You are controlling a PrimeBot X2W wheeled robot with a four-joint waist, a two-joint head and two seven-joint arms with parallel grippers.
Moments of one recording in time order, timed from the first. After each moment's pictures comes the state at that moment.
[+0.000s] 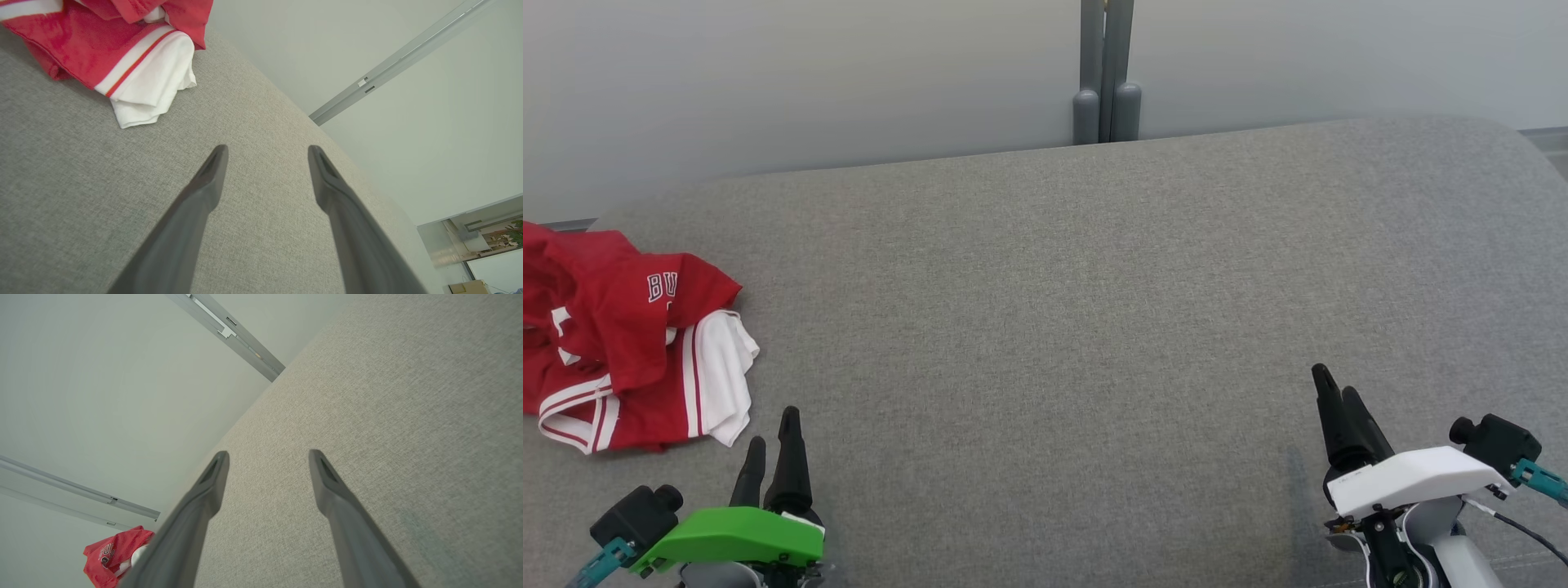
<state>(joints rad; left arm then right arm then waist) -0.05 0.04 0.03 0.30 -0.87 -0.09 -0.06 -0.09 -0.06 0.03 0.28 0.92 0.13 -0.07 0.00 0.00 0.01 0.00</state>
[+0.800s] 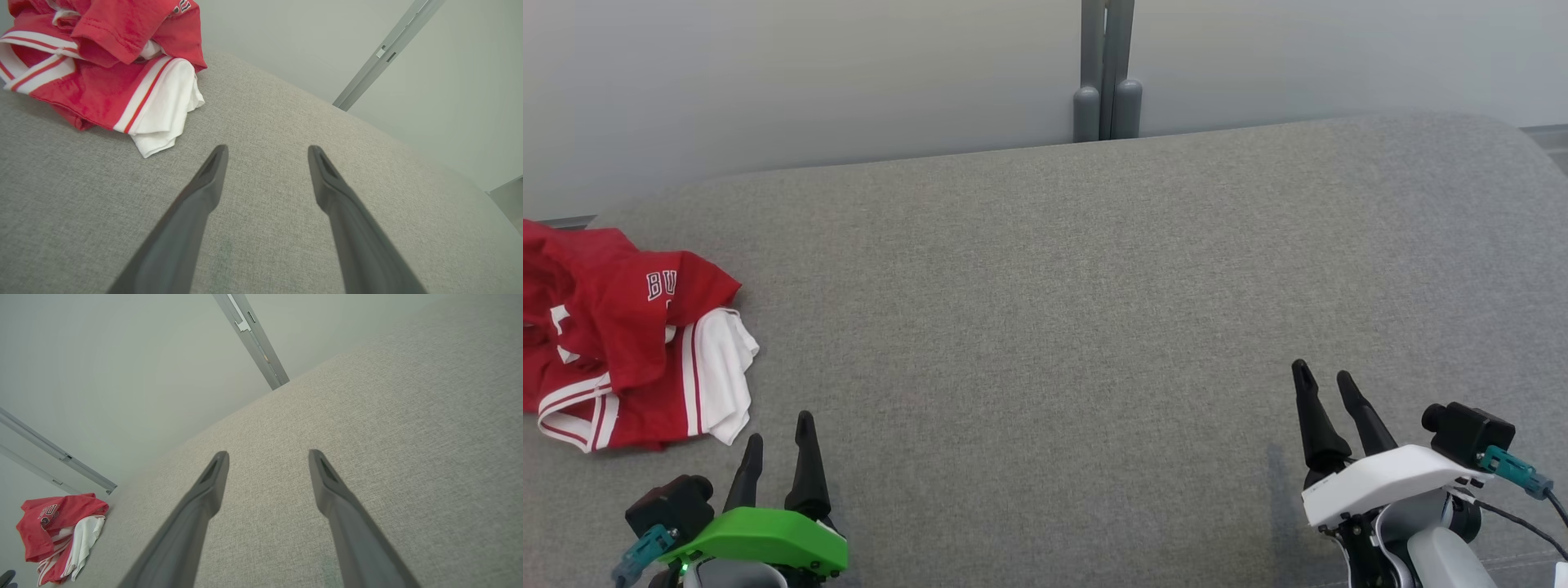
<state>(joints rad) -0.06 0.04 0.00 0.33 -0.57 -0.06 -0.13 -0.10 -0.06 0.06 0.29 0.62 0.13 -0.13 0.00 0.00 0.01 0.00</state>
